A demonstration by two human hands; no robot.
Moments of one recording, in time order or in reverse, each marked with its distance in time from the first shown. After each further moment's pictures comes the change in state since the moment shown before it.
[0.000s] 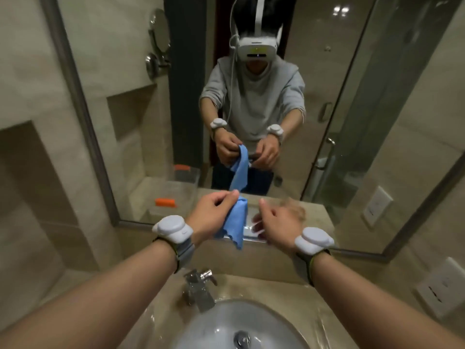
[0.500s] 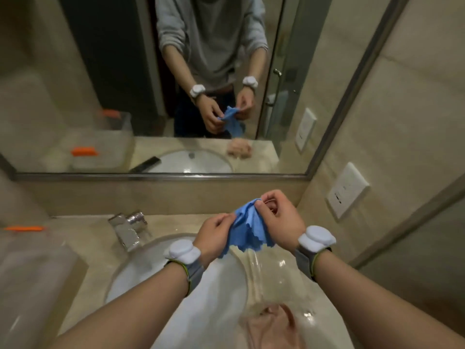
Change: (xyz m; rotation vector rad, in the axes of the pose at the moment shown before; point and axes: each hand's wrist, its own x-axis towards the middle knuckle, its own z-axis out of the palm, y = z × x) left_hand -0.109 -0.096 0.265 -0.065 -0.115 -0.412; right_hand -0.095 0.231 -0.121 0.139 0.133 0.048
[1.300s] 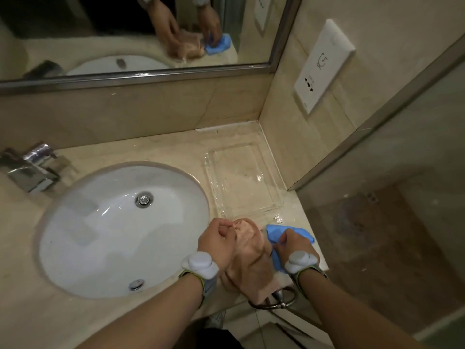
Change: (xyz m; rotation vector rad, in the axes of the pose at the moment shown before) left_hand -0.072 -0.179 0.134 0.351 -0.103 -0.256; right_hand -0.158 0.262 -0.028 -0.740 -0.261 0.828
